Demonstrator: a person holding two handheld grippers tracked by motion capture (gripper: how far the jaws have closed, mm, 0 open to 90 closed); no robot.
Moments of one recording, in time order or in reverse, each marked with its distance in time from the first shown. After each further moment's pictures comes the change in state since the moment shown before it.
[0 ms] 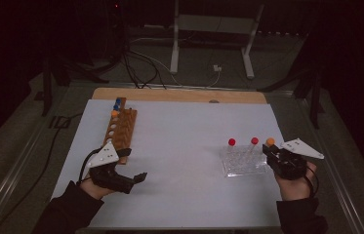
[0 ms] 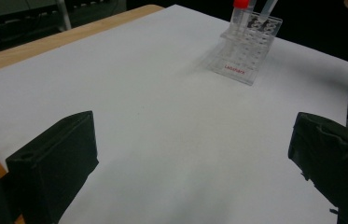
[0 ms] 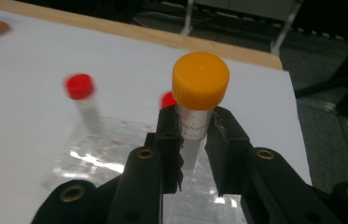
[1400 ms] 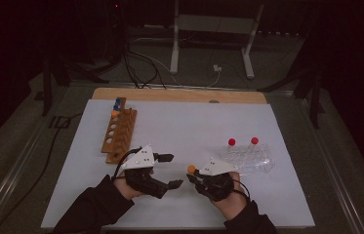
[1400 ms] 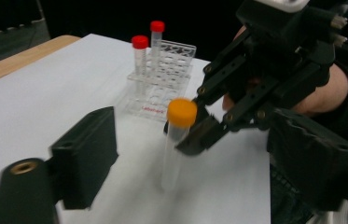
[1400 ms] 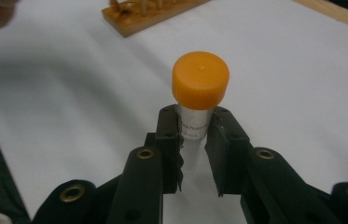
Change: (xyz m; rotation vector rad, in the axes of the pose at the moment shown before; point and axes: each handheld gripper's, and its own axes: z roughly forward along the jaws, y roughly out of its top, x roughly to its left) left arm -0.053 0.043 0.056 -0.058 -0.262 0.115; right arm 0.171 -0.007 0.026 0.105 0.514 -0.277
